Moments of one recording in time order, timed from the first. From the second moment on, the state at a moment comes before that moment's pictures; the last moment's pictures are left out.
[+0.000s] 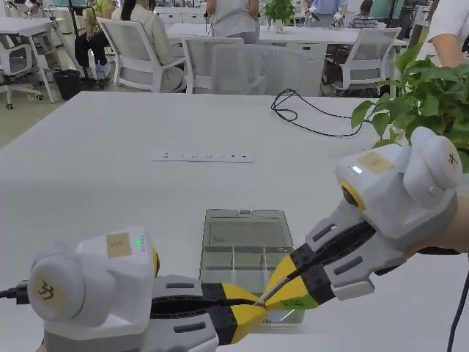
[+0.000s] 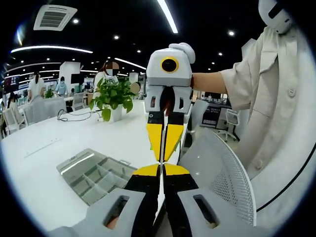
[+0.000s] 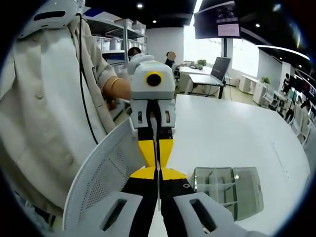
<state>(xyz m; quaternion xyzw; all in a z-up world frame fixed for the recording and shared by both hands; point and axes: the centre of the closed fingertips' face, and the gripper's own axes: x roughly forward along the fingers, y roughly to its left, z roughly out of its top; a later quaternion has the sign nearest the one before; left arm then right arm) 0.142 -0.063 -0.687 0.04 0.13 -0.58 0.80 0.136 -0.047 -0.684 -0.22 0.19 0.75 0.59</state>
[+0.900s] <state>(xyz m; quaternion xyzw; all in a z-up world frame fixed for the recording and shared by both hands) 0.163 -0.046 -0.703 0.03 0.15 -0.51 0.85 0.186 -0.058 -0.698 -0.32 0.26 0.67 0.62</state>
